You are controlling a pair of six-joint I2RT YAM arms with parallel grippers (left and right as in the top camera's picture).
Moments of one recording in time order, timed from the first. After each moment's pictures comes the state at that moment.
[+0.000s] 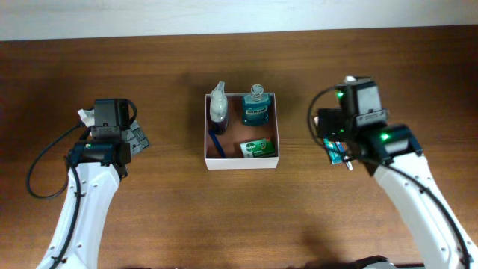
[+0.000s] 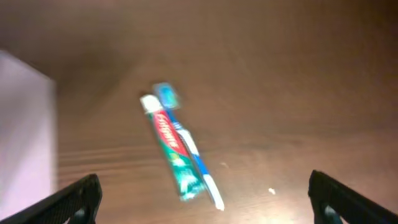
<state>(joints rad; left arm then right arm) 0.02 1.38 1.05 -0.76 -0.38 -0.45 0.17 1.35 1.16 -0.79 0.30 0.20</state>
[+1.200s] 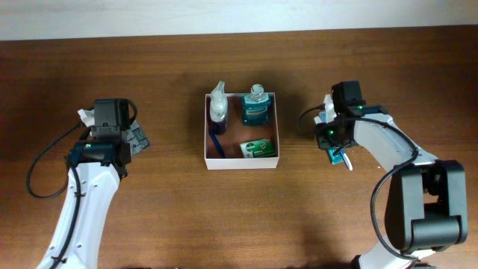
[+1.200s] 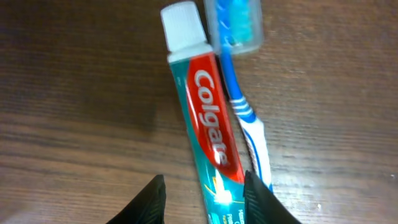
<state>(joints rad) 0.02 1.38 1.05 -0.76 -0.38 -0.45 0.05 1.81 1.13 -0.64 -0.02 -0.02</state>
